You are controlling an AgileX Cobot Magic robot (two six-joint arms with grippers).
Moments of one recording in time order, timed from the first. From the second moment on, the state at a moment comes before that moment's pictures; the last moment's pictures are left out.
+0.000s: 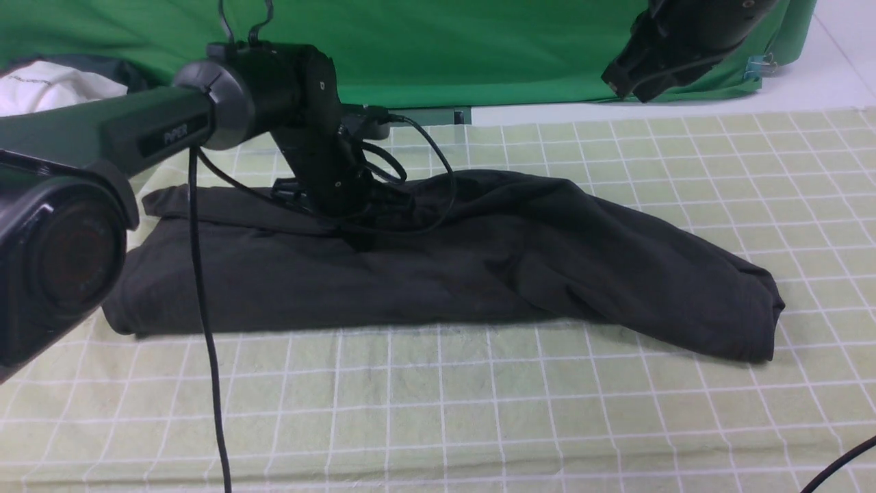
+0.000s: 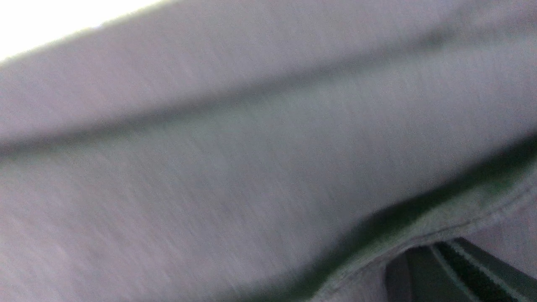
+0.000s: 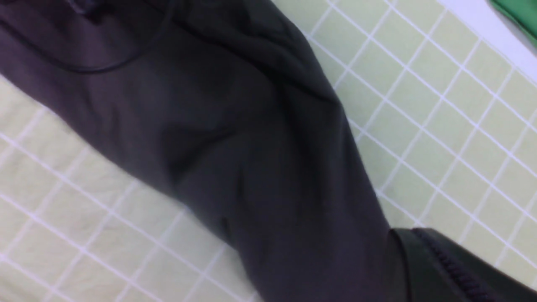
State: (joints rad) right arm 0.48 1.79 -1.90 0.04 1.21 -0.24; left arm -0.25 2.25 -1.76 -0.09 0.88 0.00
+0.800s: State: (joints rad) right arm 0.48 1.73 -1.78 0.09 1.22 -0.24; left arm -0.18 2.08 -1.90 -0.07 1.06 0.04
